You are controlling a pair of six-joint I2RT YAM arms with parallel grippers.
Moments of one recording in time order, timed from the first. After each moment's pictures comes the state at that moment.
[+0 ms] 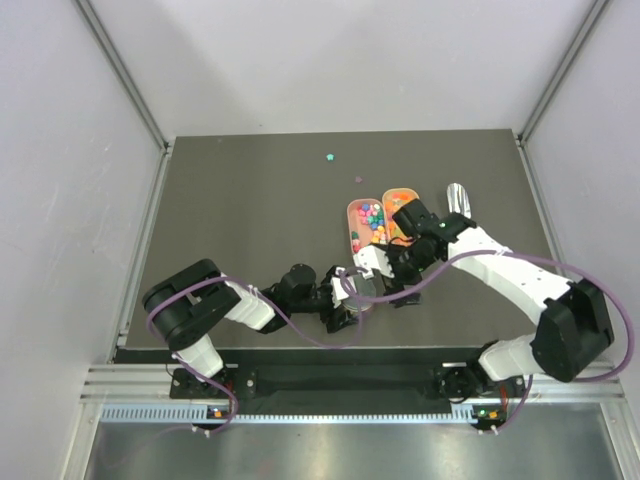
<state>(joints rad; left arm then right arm) -0.87 1.68 0.42 0.81 0.45 0.25 0.61 1.36 1.05 -0.99 -0.53 -1.11</state>
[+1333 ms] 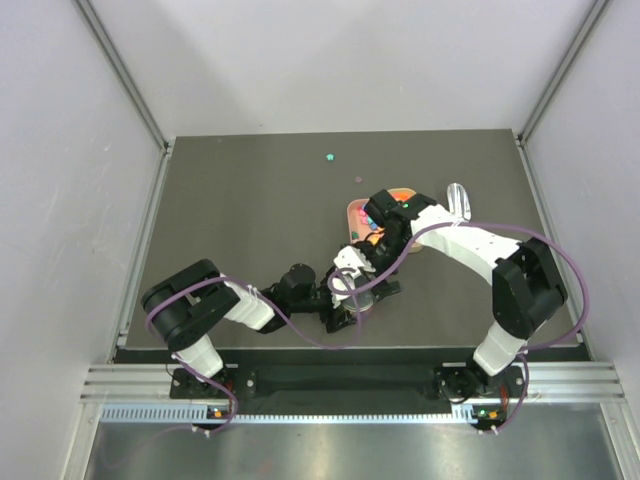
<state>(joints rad) -0.87 1.67 0.42 0.81 0.45 0.26 0.66 1.67 1.28 -1.07 -0.68 -1.46</state>
